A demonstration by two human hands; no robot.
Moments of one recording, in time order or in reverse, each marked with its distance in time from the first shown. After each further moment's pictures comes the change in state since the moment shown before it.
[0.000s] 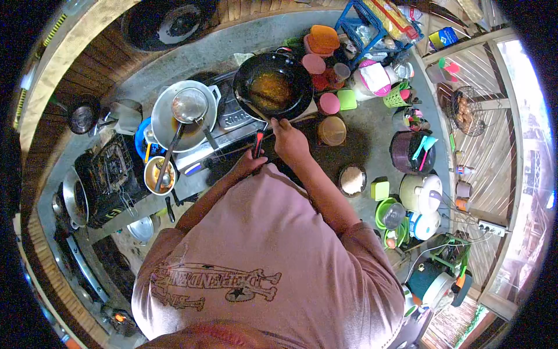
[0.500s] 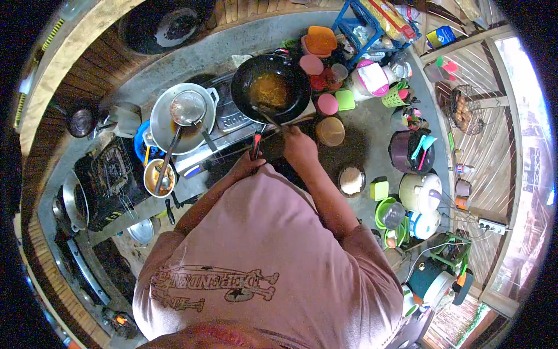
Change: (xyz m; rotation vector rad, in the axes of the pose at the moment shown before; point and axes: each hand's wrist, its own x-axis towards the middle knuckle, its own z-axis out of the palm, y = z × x) left_hand 0.015 -0.025 -0.009 0.017 -0.029 0.119; right_hand -0.016 0.016 -0.016 -0.062 -0.134 0.075
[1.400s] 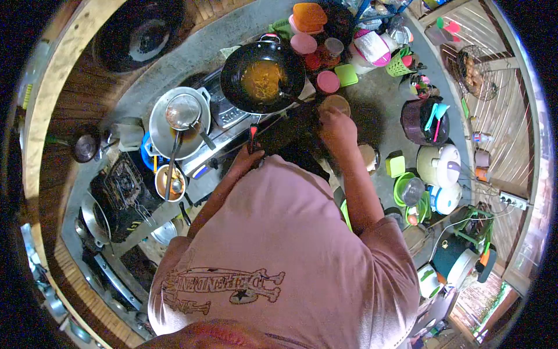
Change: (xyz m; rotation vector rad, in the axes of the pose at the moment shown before) left_hand -0.019 0.038 0.002 -0.132 0.038 -0.148; right_hand -0.034 0.077 -0.053 -0.064 0.075 0.218
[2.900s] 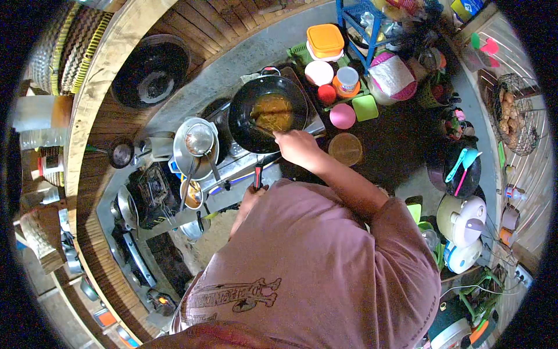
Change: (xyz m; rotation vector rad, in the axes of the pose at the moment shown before) left_hand -0.002 -0.013 0.066 0.047 0.424 -0.093; right_hand 0.123 0.028 0.034 0.415 -0.246 -0.445
